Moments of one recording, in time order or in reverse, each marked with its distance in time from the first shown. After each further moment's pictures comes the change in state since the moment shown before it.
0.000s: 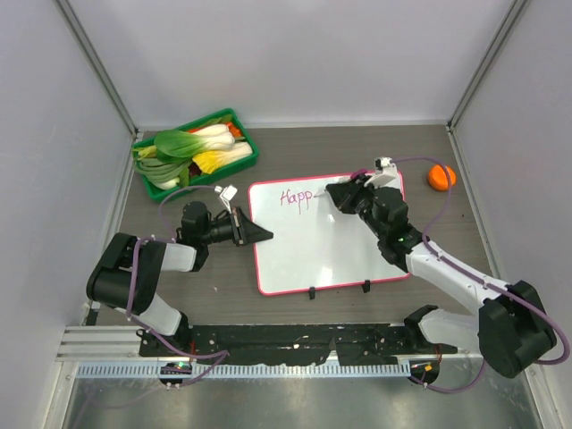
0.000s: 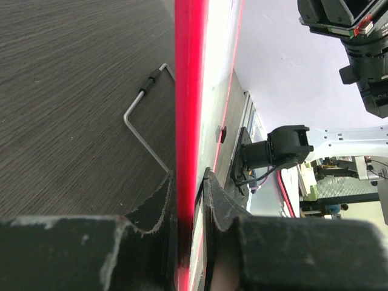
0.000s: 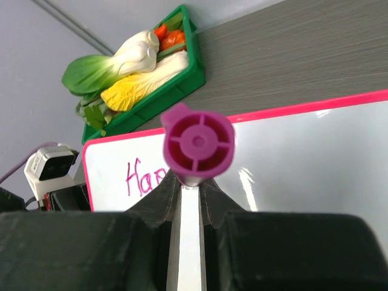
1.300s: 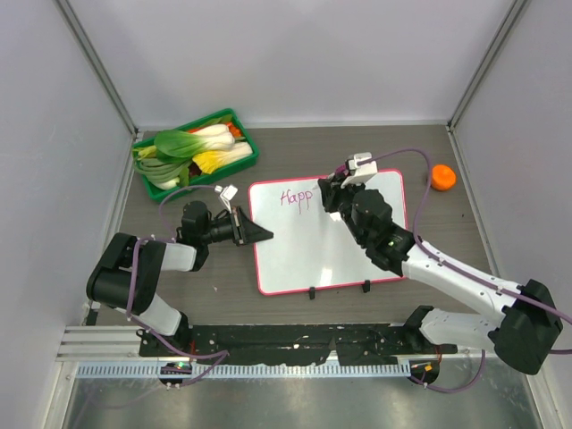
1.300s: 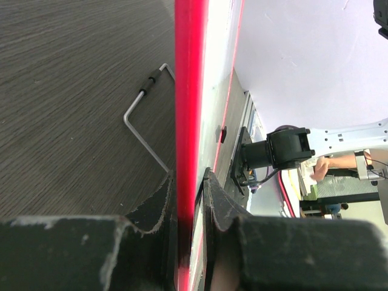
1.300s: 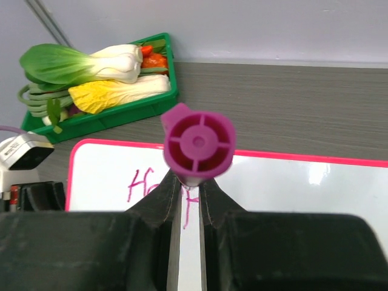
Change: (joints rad) left arm 0.000 -0.003 0.005 -0.011 0.001 0.005; right arm 0.257 -0.054 0.150 -0.139 0.367 -0.374
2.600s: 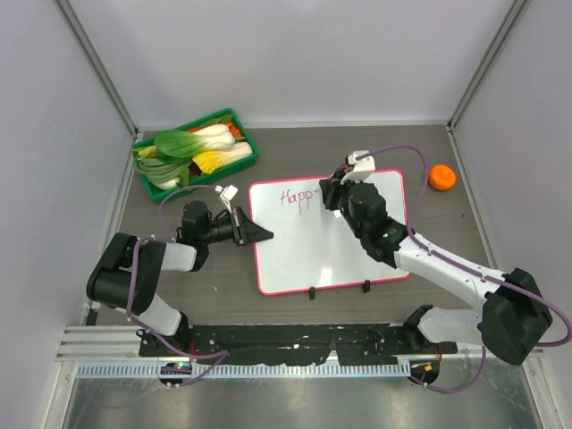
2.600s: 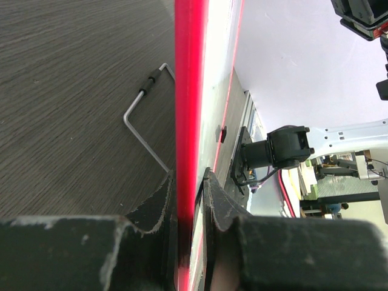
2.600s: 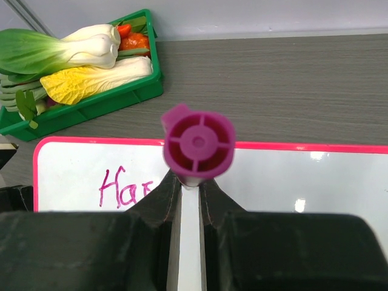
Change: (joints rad) left arm -0.002 0.000 0.000 -0.001 0.000 0.002; right arm -0.076 0.090 -0.002 0.005 -0.039 0.054
